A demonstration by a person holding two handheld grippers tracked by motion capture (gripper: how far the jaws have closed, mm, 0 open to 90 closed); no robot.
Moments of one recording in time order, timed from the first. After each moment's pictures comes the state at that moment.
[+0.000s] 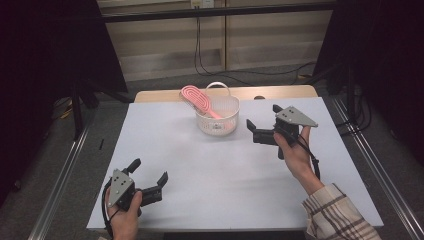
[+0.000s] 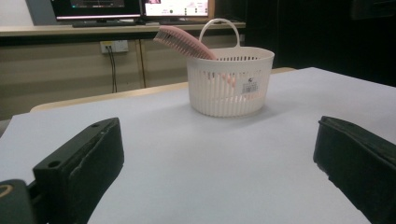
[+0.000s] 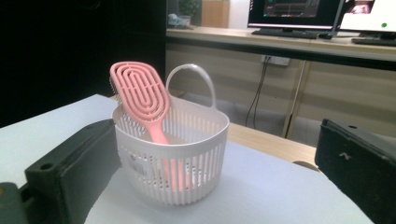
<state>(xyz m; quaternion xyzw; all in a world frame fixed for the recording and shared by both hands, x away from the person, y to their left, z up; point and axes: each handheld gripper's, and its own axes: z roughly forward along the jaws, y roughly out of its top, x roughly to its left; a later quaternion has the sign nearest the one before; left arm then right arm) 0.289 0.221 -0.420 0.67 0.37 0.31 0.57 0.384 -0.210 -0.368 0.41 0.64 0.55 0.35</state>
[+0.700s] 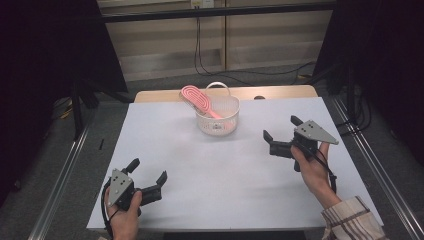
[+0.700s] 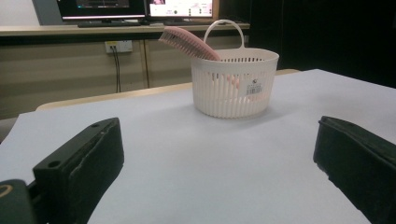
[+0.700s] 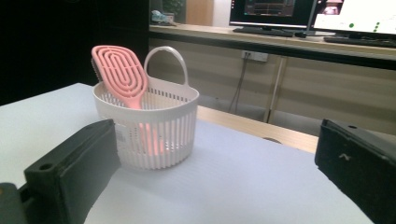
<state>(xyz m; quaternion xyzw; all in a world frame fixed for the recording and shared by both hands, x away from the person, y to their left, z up) 0.288 0.221 -0.419 0.66 0.38 0.31 0.57 0.346 -0.246 -0.383 0.42 0.64 0.53 0.37</state>
